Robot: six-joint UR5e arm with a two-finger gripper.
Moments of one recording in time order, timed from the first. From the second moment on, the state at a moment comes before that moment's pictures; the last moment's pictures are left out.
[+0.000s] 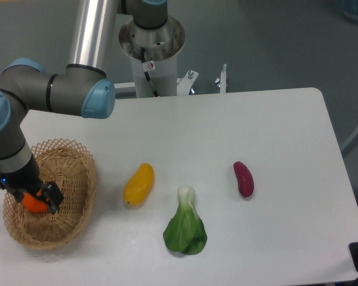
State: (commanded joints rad) arm 1.81 -2.04 -1.49 -0.95 1.63 0.21
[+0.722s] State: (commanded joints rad) arm 1.82 -2.01 -1.53 -0.95 1.66 0.31
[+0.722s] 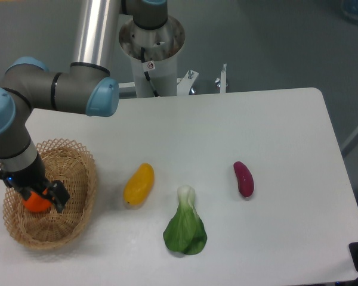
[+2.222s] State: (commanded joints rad) arm 1.73 -2.06 -1.66 -0.90 1.68 0.50
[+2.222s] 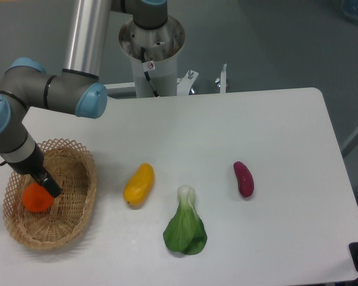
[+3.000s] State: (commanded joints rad) arm 1.71 -2.11 -1.63 -0.86 1.66 0.46
